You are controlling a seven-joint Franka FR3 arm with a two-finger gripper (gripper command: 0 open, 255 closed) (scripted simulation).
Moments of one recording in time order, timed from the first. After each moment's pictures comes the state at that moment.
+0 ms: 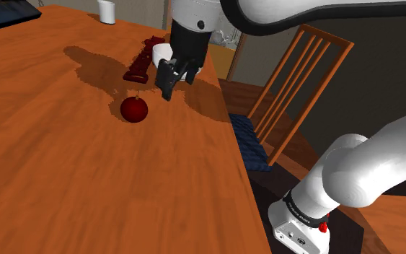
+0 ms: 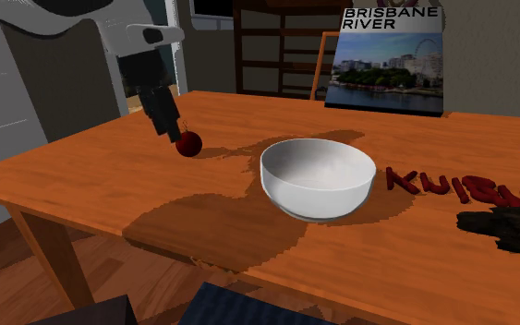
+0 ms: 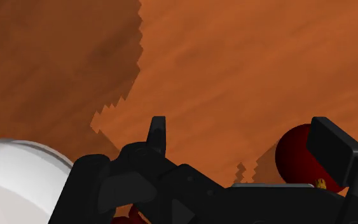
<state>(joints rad) 0.08 -0.34 0.51 -2.11 -0.02 1.91 0.31</state>
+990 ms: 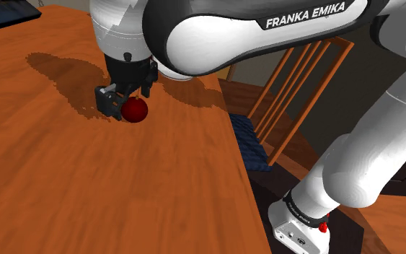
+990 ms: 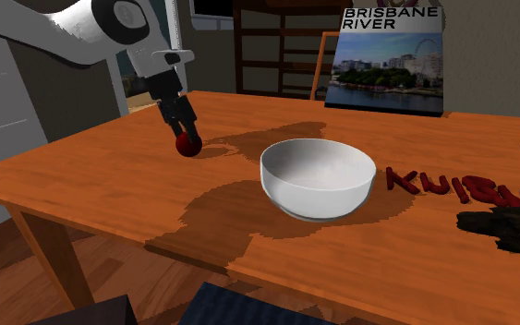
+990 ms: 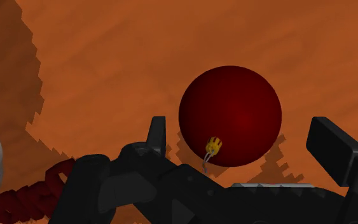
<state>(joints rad) 0.09 0.03 0.71 -1.89 -0.35 1.95 0.60</state>
